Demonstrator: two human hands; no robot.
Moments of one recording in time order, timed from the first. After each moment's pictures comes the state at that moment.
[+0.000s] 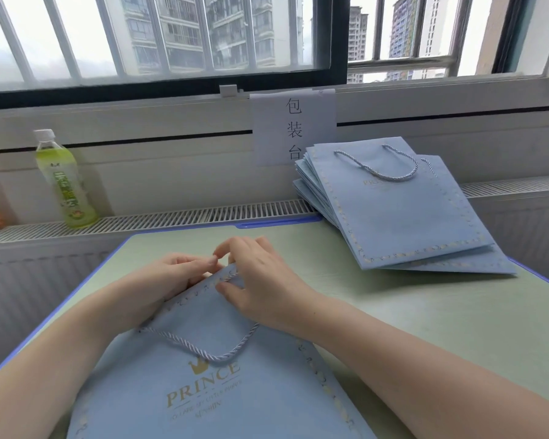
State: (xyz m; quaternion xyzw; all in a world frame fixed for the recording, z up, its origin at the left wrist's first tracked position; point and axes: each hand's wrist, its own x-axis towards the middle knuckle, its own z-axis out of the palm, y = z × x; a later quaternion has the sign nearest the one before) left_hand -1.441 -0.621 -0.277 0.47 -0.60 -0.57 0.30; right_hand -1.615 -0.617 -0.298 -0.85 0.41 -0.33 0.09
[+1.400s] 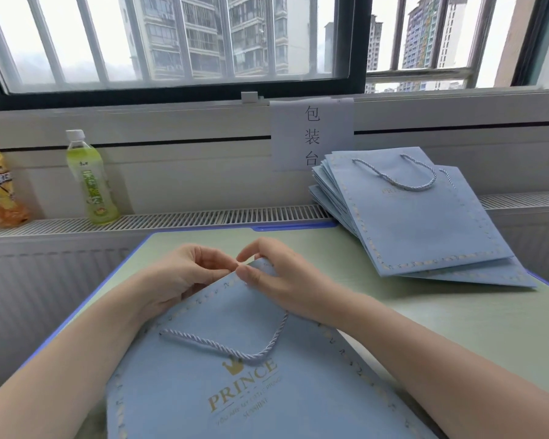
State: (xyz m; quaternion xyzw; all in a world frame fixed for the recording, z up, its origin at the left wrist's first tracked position) left_hand -1.429 -0.628 -0.275 0.45 -0.62 -0.55 0.33; right_hand -1.623 -0.622 -0.292 -0.83 0.37 -0.35 0.22
